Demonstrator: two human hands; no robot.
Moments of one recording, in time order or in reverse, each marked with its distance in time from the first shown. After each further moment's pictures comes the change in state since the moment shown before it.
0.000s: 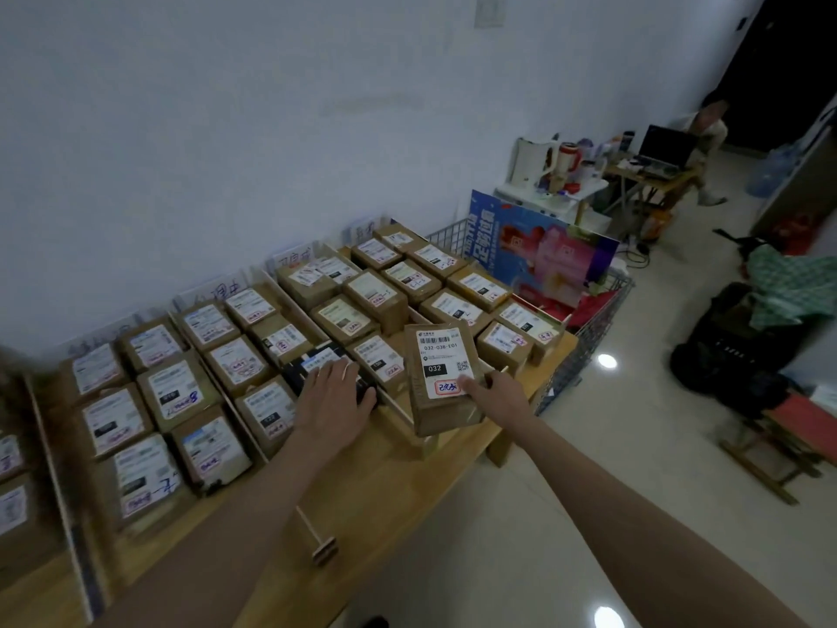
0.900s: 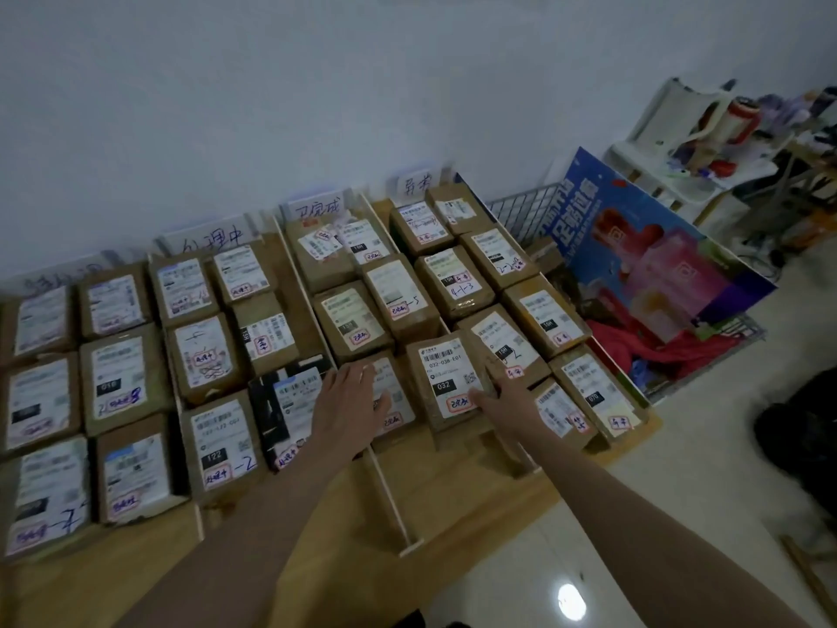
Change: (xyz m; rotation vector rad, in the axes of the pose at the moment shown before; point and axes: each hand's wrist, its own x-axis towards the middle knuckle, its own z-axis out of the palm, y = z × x) left_hand 0.202 0.005 0.114 -0.132 -0.148 -0.241; right_hand 0.276 -0.006 0.028 -0.144 -0.303 0.016
